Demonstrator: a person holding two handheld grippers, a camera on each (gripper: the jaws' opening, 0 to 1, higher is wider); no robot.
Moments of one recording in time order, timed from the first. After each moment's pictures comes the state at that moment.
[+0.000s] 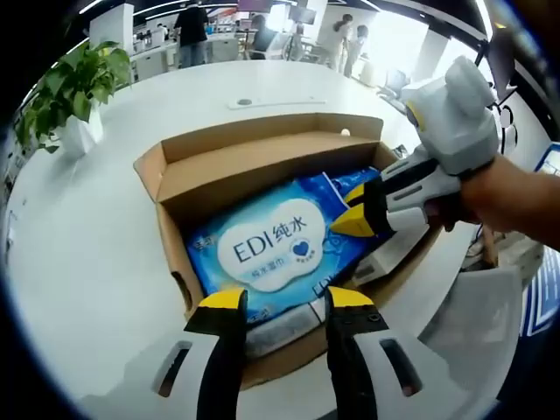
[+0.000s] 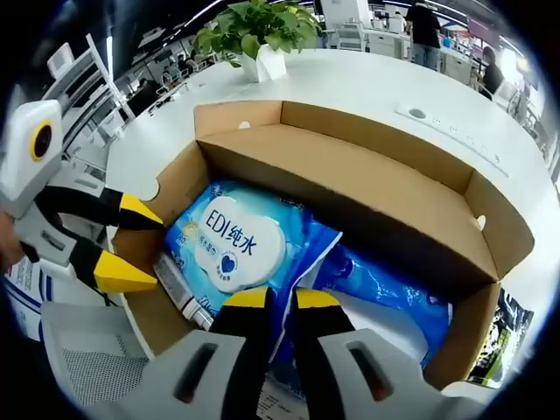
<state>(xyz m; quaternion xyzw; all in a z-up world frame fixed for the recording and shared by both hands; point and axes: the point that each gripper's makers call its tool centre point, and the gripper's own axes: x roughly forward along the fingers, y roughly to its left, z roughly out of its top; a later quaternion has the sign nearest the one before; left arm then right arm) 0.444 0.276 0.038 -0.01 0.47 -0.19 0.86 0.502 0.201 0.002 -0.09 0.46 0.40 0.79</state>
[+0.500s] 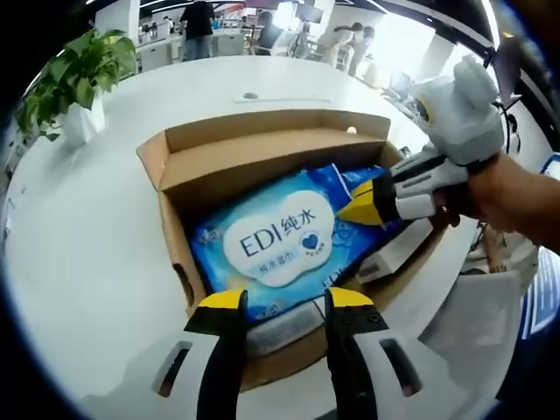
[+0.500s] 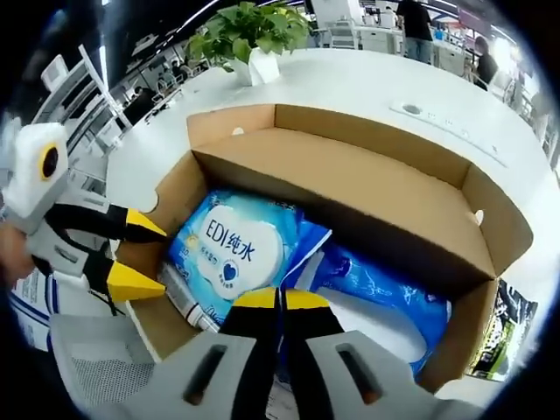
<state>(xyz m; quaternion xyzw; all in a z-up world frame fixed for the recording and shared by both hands) 0.443 0.283 0.030 -0.02 0.48 -0.18 0.86 0.505 0.196 0.015 -0.06 0.47 0.39 0.79</state>
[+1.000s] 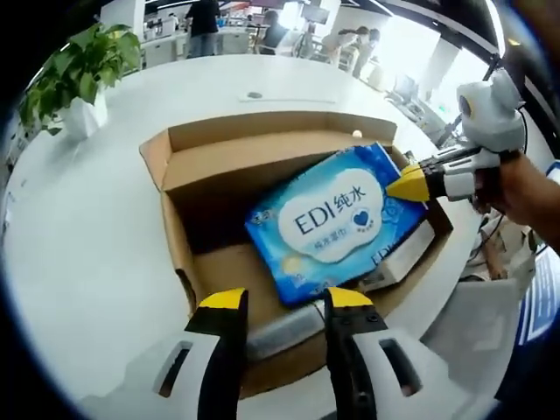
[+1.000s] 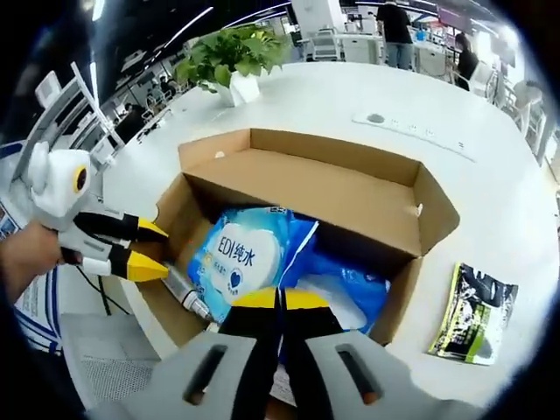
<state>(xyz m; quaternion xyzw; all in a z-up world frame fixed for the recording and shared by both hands) 0.449 0.283 0.030 -0.04 0.48 -0.18 0.86 0.509 0.144 0.046 -0.04 0.45 0.36 0.82</state>
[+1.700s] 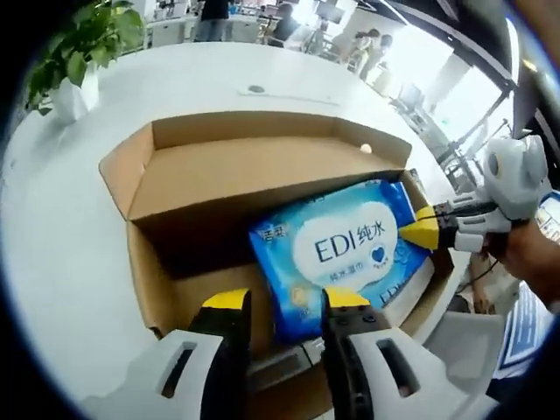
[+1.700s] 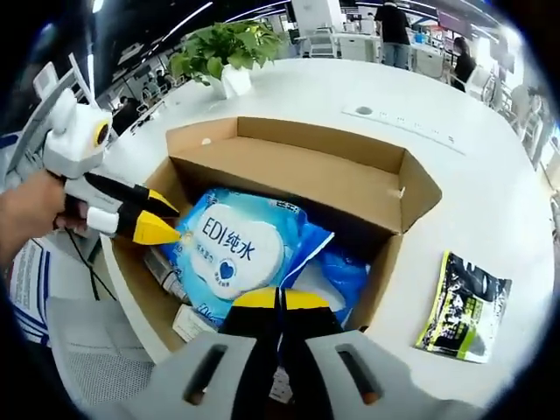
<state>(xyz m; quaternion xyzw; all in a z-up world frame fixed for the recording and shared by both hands) 0.488 0.262 0.018 -0.09 0.51 -0.17 0.84 0.508 0.127 0.026 -0.06 0.46 0.35 0.81</state>
